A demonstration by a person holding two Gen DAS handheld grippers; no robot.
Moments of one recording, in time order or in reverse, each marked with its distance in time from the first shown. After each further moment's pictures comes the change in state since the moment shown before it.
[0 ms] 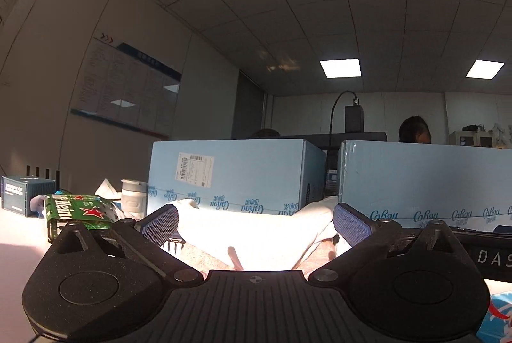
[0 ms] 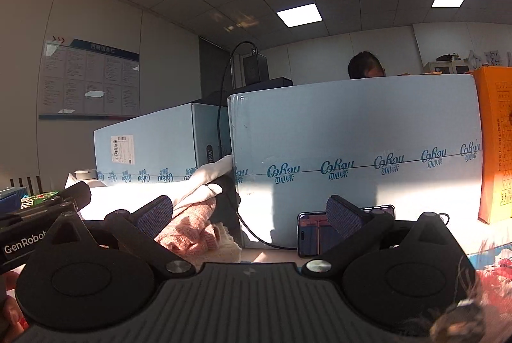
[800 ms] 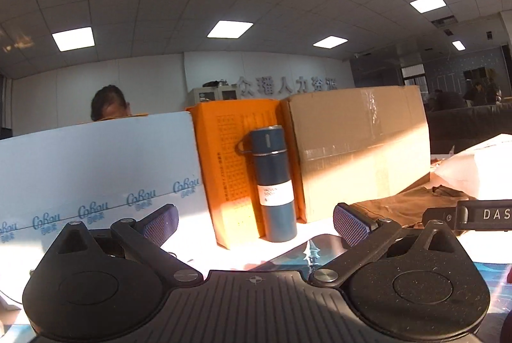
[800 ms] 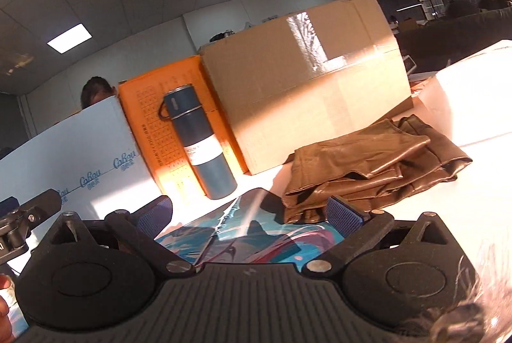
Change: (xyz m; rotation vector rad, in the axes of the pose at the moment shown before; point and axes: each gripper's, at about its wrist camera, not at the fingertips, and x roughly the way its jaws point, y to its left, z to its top) left arm -0.037 -0.300 -0.007 0.233 0.144 -1.028; right arm -0.220 -0.276 -0.006 0.410 0.004 -0.812
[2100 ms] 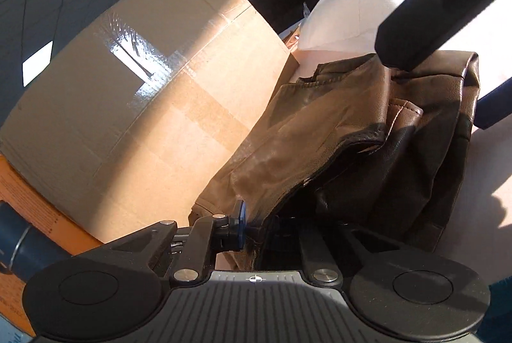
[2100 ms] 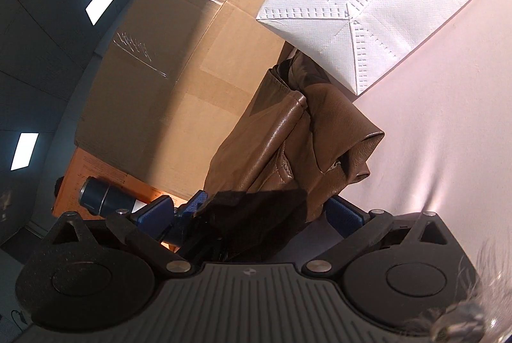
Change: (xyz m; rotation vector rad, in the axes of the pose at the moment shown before) left arm 0.215 -0.194 -0.012 0.567 0.226 -0.380; right arm 0.067 -0.162 0.047 0.606 0.178 0.036
